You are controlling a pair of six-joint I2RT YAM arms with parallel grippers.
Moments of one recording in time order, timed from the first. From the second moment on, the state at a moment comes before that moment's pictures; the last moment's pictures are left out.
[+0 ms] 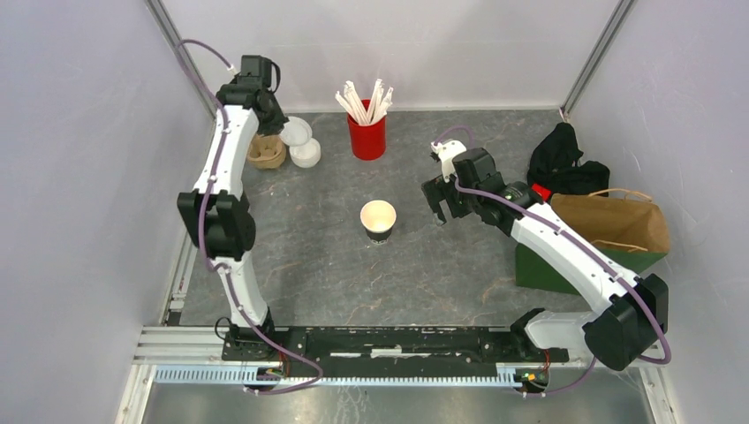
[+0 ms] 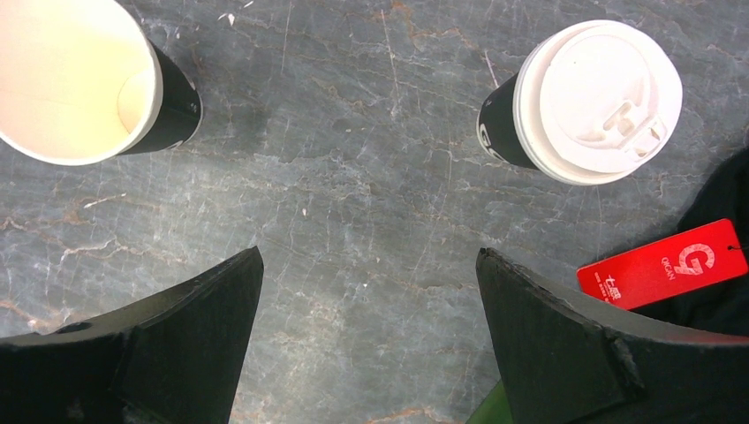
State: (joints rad) left arm -0.07 2.03 2.16 -1.01 -0.24 -0.45; right arm 0.57 1.28 1.11 -0.61 0.13 -0.01
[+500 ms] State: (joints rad) left arm -0.06 1.46 1.28 -0.15 0.59 -1.12; right arm 0.57 1.27 1.39 -0.59 -0.24 0.04
